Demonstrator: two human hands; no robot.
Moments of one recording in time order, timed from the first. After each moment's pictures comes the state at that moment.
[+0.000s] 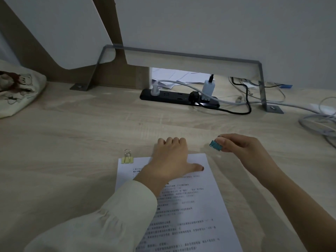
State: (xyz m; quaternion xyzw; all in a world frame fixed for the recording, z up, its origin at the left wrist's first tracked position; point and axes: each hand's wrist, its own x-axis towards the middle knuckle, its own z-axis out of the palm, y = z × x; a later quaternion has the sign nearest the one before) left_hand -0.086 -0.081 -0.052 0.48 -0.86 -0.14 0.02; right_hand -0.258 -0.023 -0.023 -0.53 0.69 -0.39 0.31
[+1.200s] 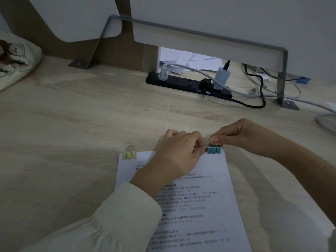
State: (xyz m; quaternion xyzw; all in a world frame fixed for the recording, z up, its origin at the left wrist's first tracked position) left_hand -0.071 -0.072 -0.047 0.44 -0.84 -0.28 0.18; right_hand -0.249 -0.066 -0.007 -0.66 0.62 -0.15 0.38
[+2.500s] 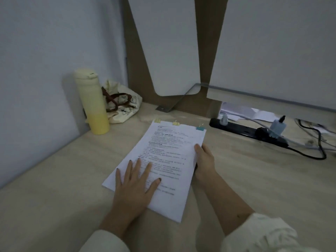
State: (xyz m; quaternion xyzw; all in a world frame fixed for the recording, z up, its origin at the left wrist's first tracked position) left_hand 0.174 -0.017 -0.095 0.72 -0.67 -0.09 0.15; right_hand 0.004 -0.100 -0.049 -0.25 0.51 -0.57 0.60
